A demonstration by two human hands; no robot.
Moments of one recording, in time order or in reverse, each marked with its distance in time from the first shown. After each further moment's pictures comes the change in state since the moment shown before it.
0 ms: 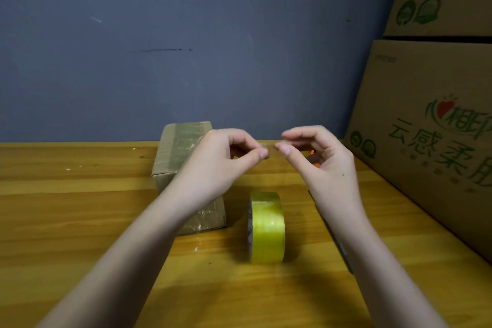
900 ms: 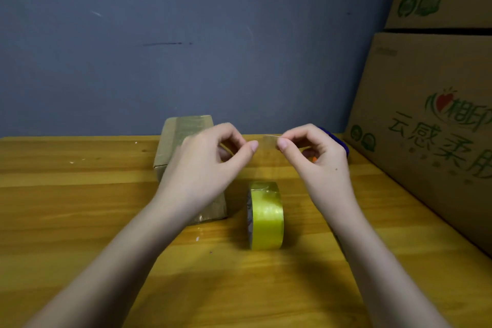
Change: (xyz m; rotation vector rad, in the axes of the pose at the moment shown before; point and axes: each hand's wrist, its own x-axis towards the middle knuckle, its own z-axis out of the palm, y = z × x) left_hand -0.025 0.003 -0.007 0.230 0.152 -0.046; right_hand -0.001 0.010 0.002 -0.112 -0.007 -0.051
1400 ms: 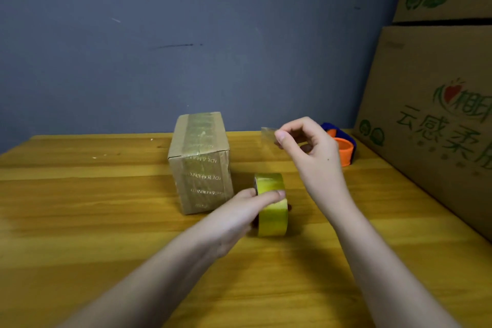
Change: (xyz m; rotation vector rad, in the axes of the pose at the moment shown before) left_hand -0.045 -0.010 0.060 -0.812 -0.554 -0.697; right_hand -0.004 -0.004 0.007 0.045 -0.002 0.026
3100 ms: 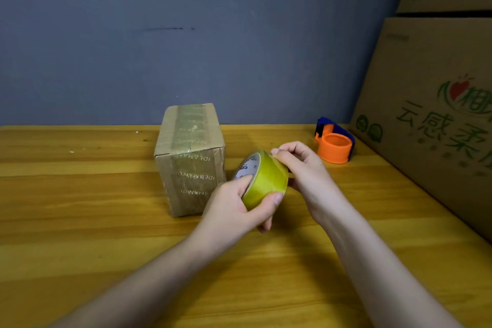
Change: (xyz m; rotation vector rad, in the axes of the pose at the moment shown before) left_hand 0.009 -0.014 -0.019 0.367 0.135 0.635; right_hand -0.002 0.036 0.019 0.315 -0.148 0.590
